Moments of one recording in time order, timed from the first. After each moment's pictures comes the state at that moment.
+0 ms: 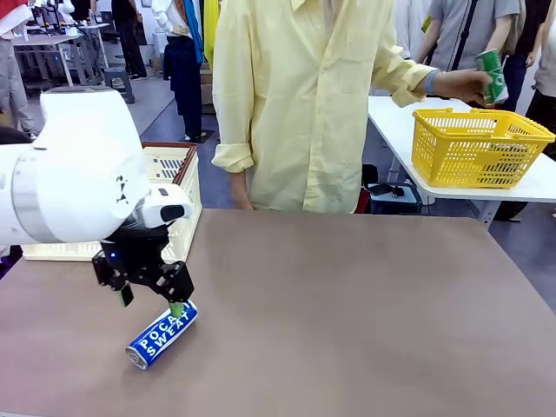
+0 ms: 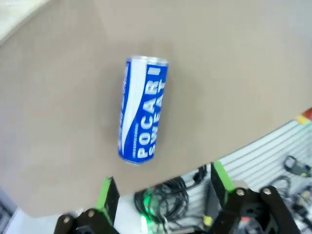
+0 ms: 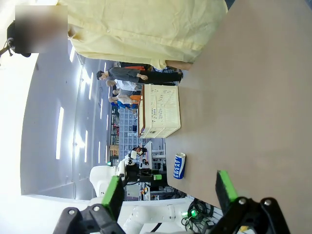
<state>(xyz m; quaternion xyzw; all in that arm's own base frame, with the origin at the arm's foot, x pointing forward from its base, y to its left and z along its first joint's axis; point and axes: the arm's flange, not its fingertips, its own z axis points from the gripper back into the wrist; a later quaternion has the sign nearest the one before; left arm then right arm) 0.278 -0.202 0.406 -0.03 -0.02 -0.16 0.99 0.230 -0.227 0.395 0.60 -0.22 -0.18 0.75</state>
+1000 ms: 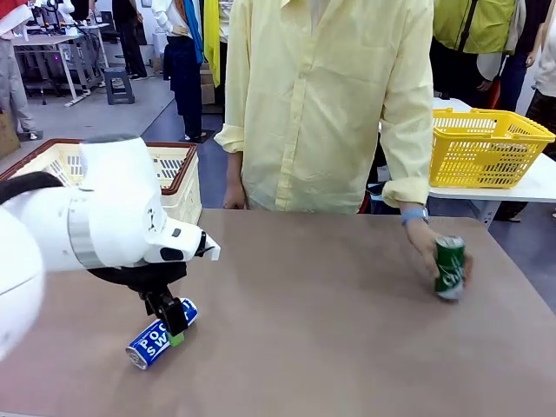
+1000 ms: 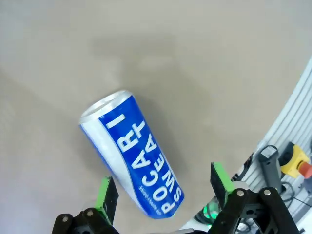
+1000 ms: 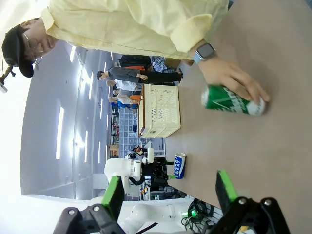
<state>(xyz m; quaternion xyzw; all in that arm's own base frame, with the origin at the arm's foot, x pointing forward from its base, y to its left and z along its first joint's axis) 0.308 -0.203 0.326 -0.05 0.01 -0.42 0.91 0.230 -0.227 0.395 0.60 -0.22 -0.18 0.75</state>
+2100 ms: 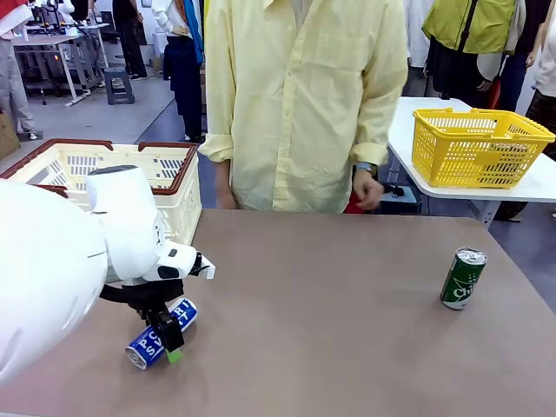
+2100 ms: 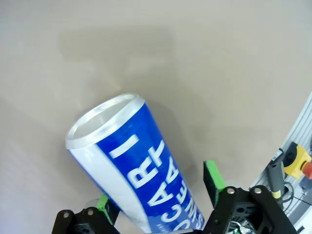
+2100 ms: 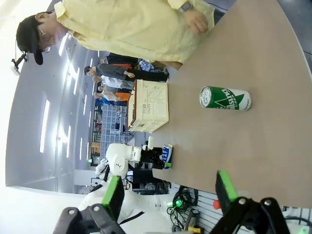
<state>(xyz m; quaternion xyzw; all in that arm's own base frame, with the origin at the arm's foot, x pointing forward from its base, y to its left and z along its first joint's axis) 0.321 -0.188 0.281 -0.07 0.03 -0.42 0.91 0.176 -0.277 0.444 0.55 -0.23 -0.16 0.78</state>
